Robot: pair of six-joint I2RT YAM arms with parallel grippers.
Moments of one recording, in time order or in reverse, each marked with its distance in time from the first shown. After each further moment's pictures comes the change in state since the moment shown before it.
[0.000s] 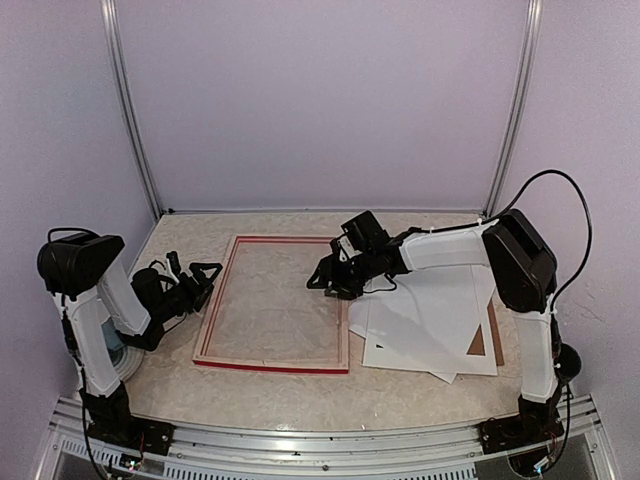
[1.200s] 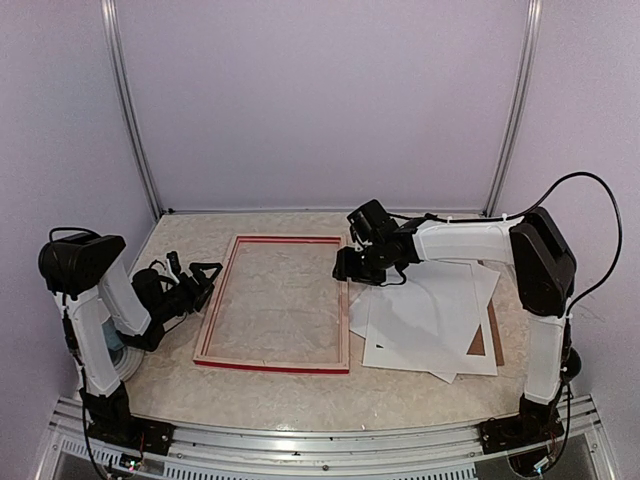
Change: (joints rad) left arm 0.000 0.011 0.000 0.019 0.003 -0.008; right arm 0.008 -0.123 -0.005 -0.210 0.393 -0.162
